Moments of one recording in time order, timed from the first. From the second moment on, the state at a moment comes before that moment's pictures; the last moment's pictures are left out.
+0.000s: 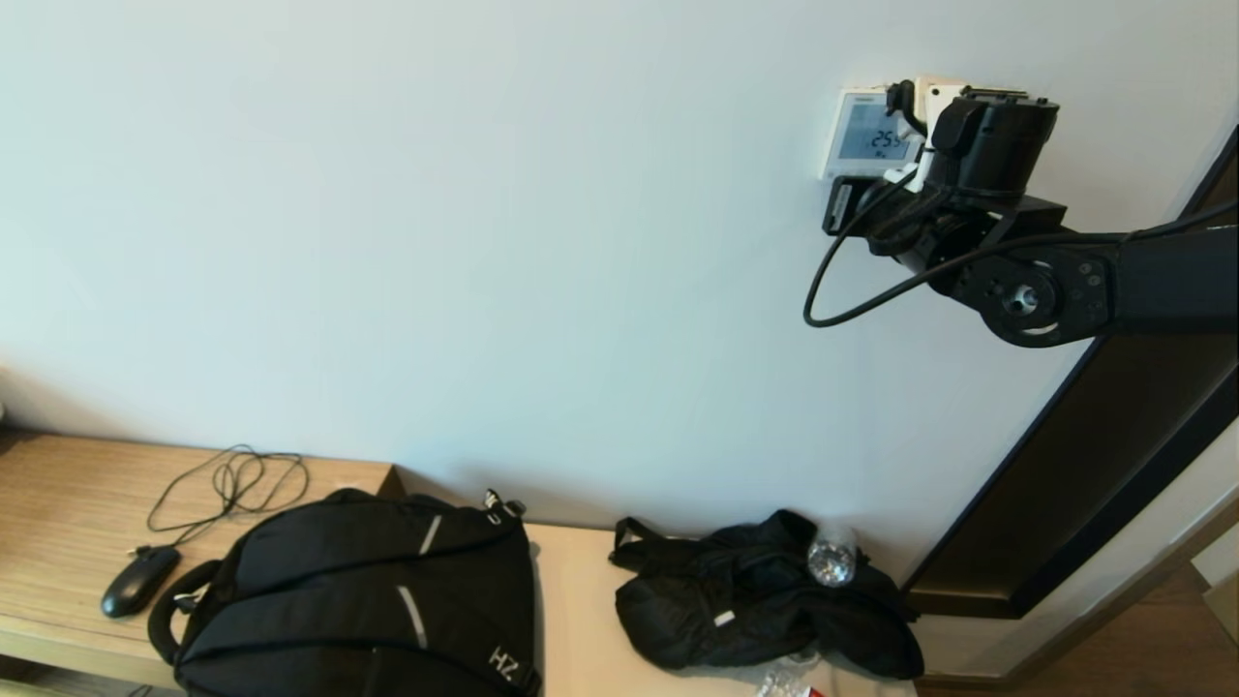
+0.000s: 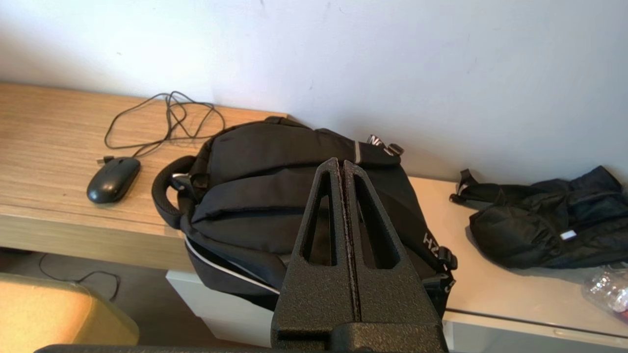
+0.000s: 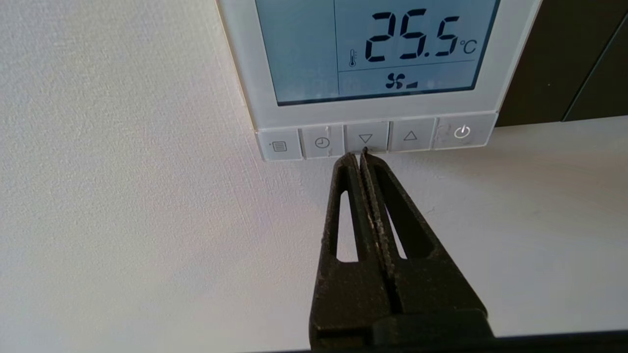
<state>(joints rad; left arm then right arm) 0.01 0.00 -0.04 0.09 0.01 -0.02 0.26 1.96 -1.56 -0.55 -0.36 0.00</state>
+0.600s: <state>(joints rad) 0.01 0.00 -0.04 0.09 0.01 -0.02 0.26 1.95 -1.55 -0.55 -0.36 0.00</state>
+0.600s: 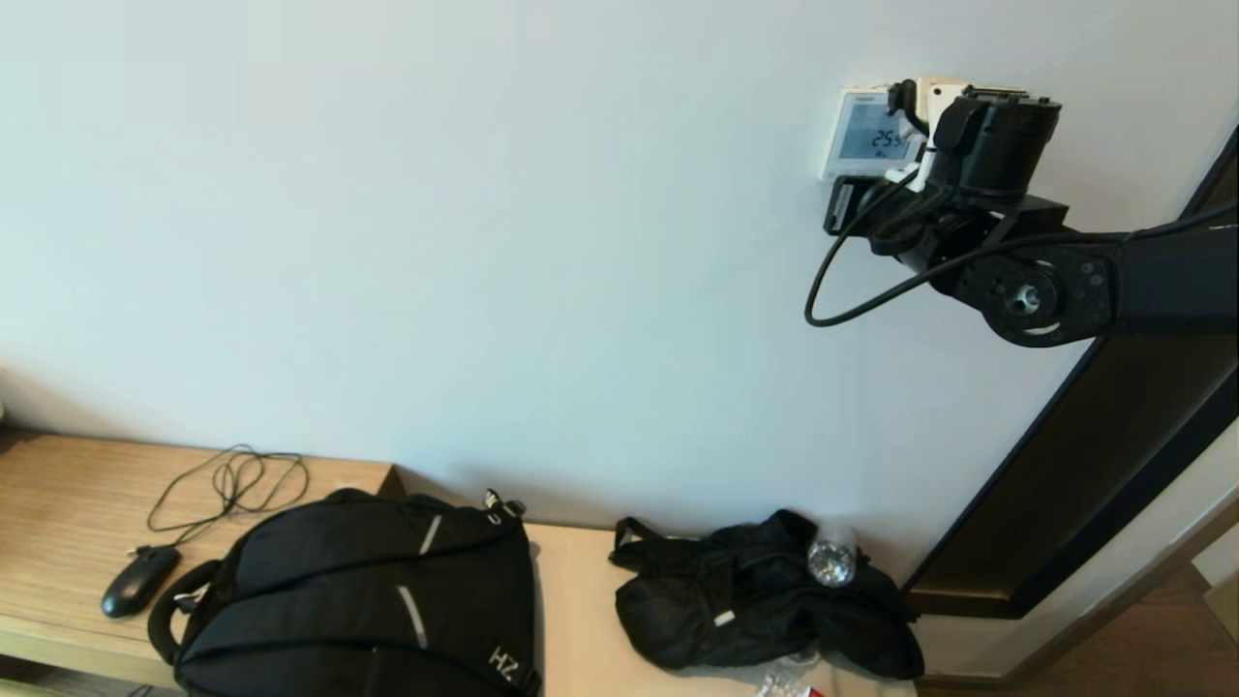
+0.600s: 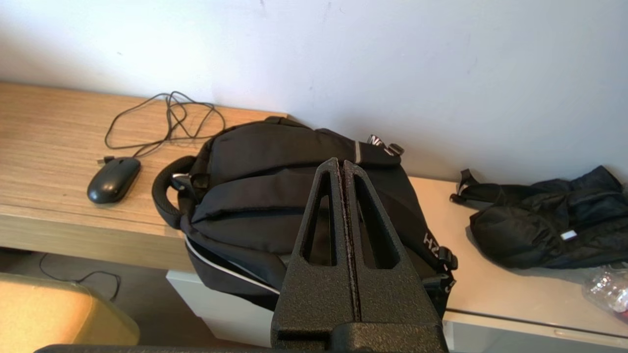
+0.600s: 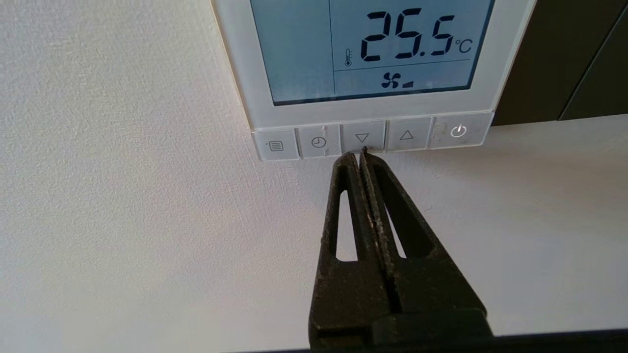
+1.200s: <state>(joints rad) 0.01 0.00 -0.04 0.09 0.01 -0.02 0.26 1.96 -1.57 -0.55 -0.36 0.00</state>
